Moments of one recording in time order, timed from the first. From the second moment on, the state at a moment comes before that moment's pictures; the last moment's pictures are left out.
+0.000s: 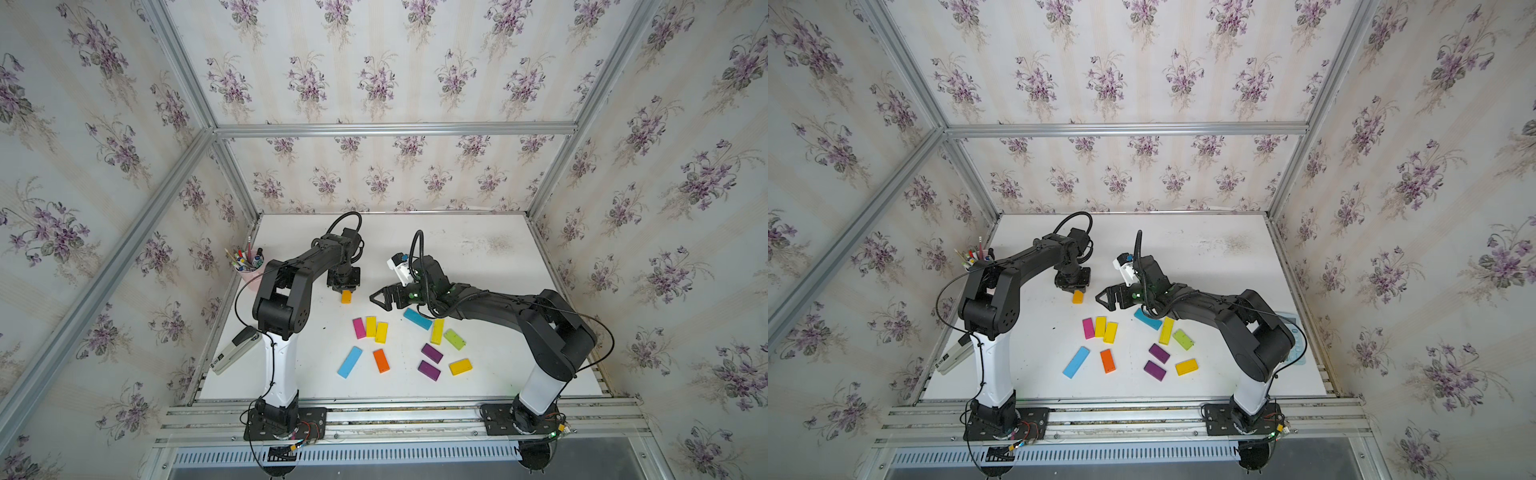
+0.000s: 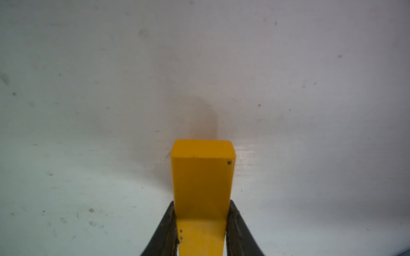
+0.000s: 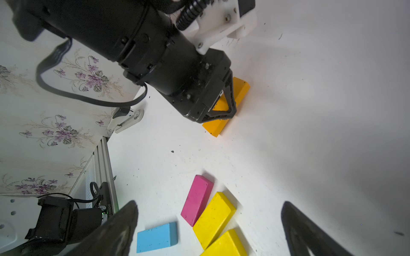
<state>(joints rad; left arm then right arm) -0.30 2.09 1.56 -0.99 -0.01 -0.34 0.73 1.75 0.97 0.16 -0.46 0.44</state>
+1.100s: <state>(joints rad) -0.33 2.10 1.54 -0.95 0.00 -0.38 0.73 1.72 0.92 0.20 -0.47 0.46</state>
